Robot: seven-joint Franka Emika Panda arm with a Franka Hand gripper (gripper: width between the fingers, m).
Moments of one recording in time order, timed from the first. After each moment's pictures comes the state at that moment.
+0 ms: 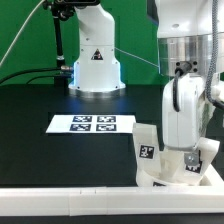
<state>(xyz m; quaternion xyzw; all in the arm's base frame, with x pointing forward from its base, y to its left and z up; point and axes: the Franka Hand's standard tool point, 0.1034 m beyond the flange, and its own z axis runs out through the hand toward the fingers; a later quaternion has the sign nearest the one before) 0.650 0.113 0.067 -0.52 0.85 0.02 0.06</state>
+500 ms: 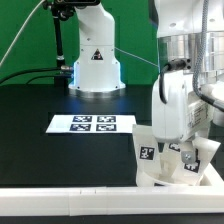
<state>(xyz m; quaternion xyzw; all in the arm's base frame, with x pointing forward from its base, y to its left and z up) 0.646 0.115 0.067 -0.44 0.89 -0.02 0.13</state>
